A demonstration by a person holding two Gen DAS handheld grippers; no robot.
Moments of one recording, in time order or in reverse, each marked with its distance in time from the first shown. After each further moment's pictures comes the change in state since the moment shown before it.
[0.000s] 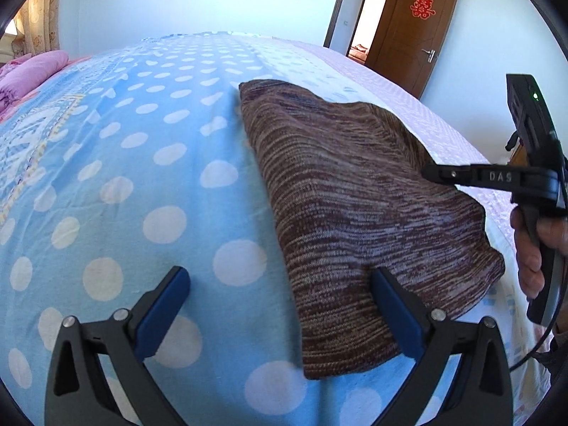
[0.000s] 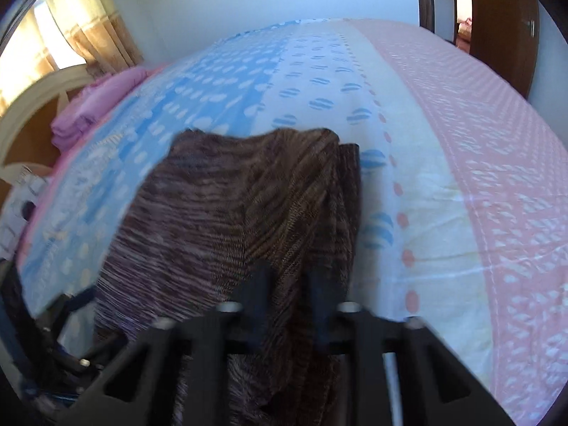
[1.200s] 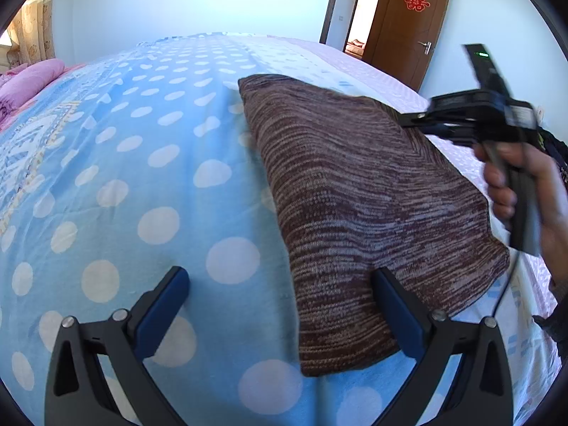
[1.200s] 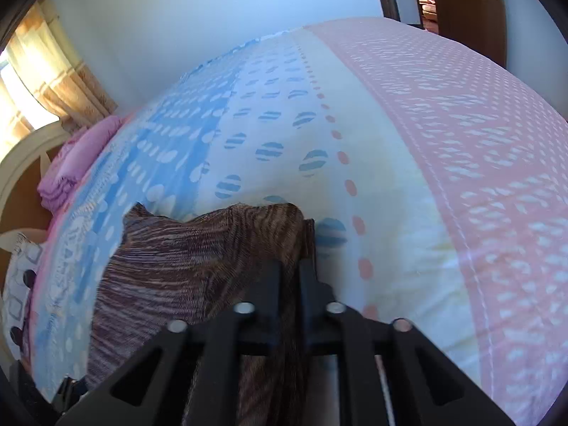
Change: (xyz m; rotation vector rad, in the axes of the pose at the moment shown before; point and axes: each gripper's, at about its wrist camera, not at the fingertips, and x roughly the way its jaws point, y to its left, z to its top) left arm 0.001 -0.004 -0.001 0.031 0.005 0.008; right arm 0.024 -0.058 0.051 0.213 -0.075 0.038
